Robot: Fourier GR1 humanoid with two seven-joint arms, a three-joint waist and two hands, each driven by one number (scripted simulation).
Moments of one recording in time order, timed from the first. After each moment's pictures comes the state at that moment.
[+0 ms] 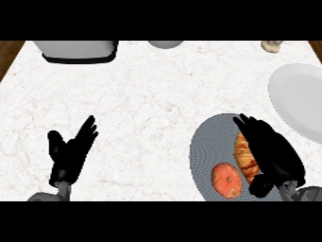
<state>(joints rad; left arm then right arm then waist) -0.02 0.20 -0.20 -1.38 0.23 0.16 0.17 -0.16 -0.56 0.53 -1.77 0.75 0.26 0.62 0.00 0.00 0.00</state>
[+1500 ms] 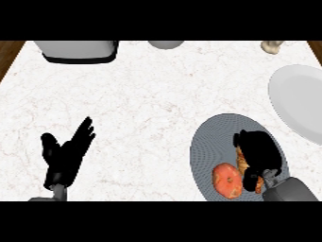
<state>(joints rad) 0.02 0.14 -0.10 -1.42 0.15 0.07 0.21 -0.16 -0.37 0.43 -1.44 1.15 0.30 0.39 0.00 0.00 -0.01</state>
